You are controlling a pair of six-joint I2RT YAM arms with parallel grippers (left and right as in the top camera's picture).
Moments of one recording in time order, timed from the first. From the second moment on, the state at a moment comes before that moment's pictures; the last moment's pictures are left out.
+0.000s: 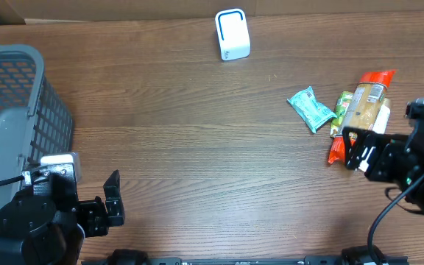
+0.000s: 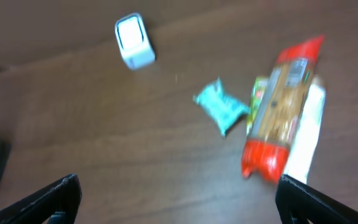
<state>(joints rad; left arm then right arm) -0.12 0.74 1.53 -1.44 -0.20 -0.11 0.13 0.90 1.47 -1.24 -0.07 0.33</state>
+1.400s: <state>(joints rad) -0.12 0.74 1.53 -1.44 -0.20 -0.11 0.13 0.01 0.02 -0.03 -0.03 0.10</state>
